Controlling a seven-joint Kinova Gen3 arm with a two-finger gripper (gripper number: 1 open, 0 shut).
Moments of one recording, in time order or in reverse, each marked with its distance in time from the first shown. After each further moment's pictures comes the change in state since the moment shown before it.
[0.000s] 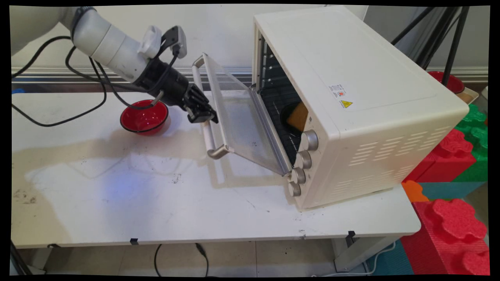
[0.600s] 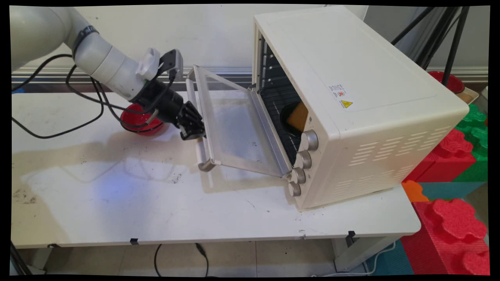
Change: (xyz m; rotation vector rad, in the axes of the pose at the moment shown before) arm -0.033 0.005 0.017 -0.020 -0.058 0.019
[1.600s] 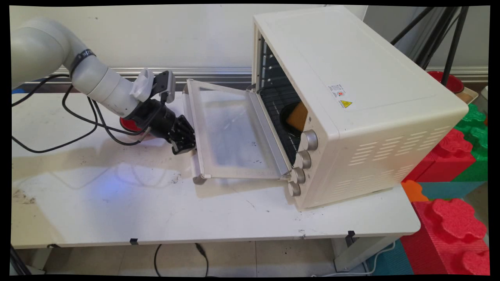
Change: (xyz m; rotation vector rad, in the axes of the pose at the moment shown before) arm -0.041 0.003 0.016 0.001 -0.033 0.036
